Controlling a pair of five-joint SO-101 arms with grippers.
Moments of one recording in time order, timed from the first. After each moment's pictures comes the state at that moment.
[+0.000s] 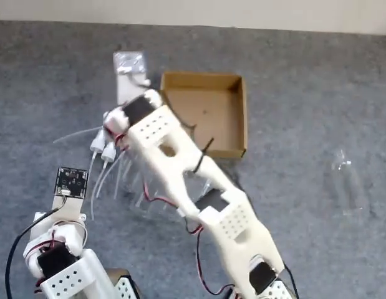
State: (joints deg) left arm -39.8 -103.6 96.0 72.0 -33.5; right arm -47.8 39.3 -48.7 79.2 -29.7
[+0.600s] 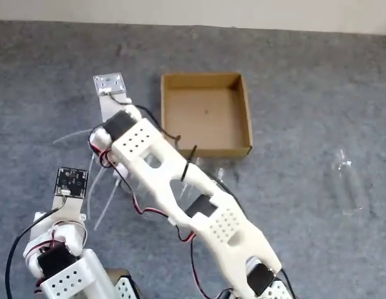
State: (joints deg) left arm -39.8 -103.6 96.0 72.0 -33.5; right arm -51.6 39.9 -48.7 85.3 -26.2
